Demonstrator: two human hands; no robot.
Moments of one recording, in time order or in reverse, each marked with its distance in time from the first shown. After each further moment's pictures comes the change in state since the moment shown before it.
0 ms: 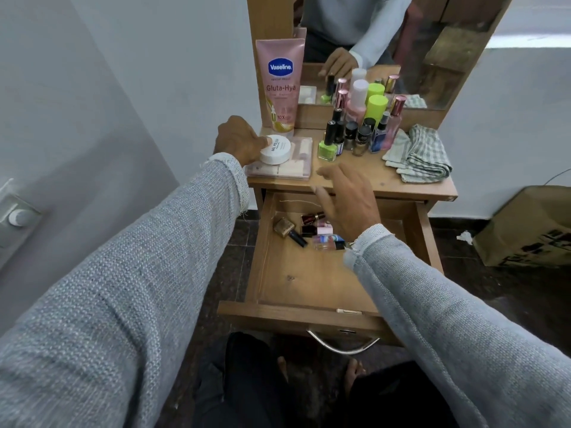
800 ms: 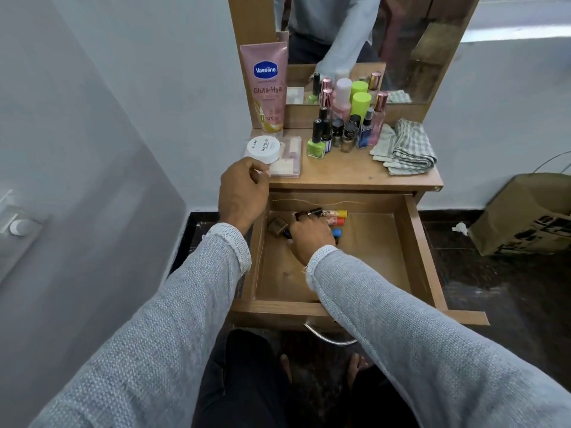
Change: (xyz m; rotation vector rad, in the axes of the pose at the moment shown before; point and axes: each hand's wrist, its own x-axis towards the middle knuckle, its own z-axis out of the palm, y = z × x) left_hand -0.093 -0.025 0.032 -0.158 0.175 0.221; right_hand -0.036 -0.022 0.061 -0.365 -0.675 0.127
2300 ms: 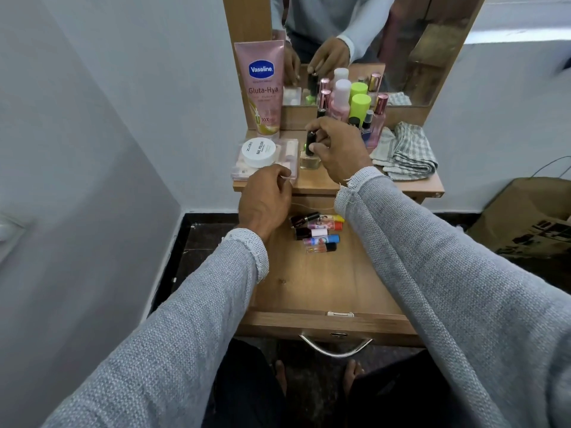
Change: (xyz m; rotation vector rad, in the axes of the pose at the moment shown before) left_hand -0.004 0.018 0.033 0.088 -0.149 0.109; right_hand 0.056 0.070 -0.118 0.664 0.487 -0.020
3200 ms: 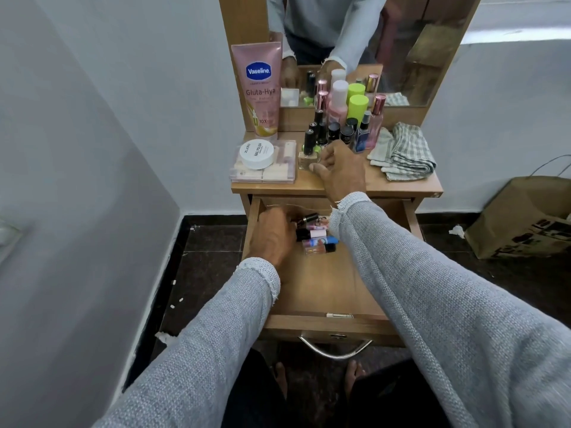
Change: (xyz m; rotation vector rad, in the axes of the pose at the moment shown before) left_hand -0.035 -0.026 0.039 0.090 -0.171 -0.055; right_hand -0.028 0.020 0.025 0.077 0.157 0.230
